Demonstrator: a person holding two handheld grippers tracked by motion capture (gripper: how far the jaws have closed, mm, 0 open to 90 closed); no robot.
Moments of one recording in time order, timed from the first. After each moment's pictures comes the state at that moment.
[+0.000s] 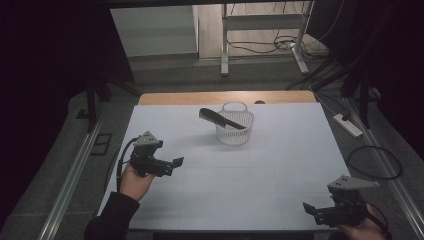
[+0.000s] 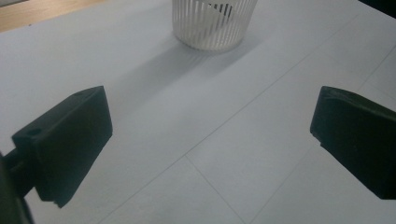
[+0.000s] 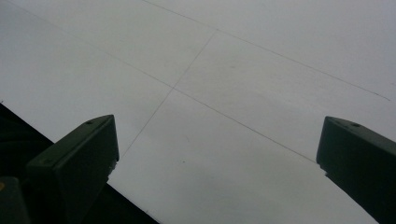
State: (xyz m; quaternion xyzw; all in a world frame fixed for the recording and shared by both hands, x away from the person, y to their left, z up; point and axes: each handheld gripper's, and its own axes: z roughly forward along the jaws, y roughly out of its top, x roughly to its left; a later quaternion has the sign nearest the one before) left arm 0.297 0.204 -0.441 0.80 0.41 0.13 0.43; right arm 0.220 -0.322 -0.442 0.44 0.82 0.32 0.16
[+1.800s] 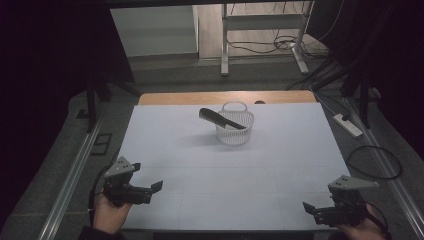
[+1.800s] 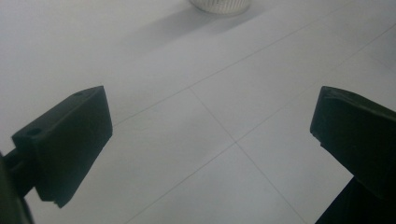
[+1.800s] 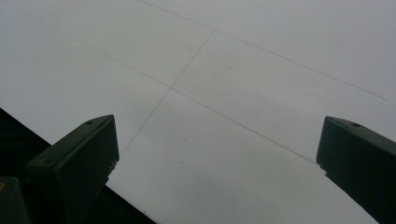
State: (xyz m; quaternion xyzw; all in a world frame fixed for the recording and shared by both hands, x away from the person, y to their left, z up) left arm 0.218 0.242 -0.445 0.78 0.45 0.14 0.41; right arm 0.220 -0.321 -0.442 0.44 0.82 0.31 0.16
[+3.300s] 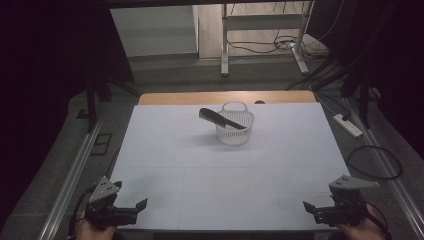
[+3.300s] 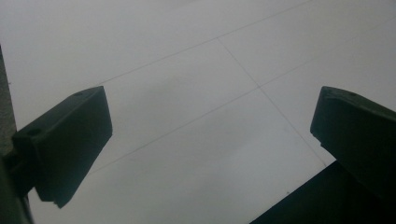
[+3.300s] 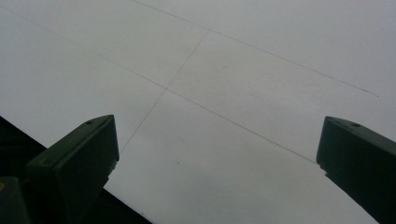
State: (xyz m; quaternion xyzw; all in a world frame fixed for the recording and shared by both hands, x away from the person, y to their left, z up) left arm 0.168 0.263 -0.457 0.78 0.49 0.18 0.36; right arm 0.220 -0.321 -0.442 0.45 0.82 0.31 0.17
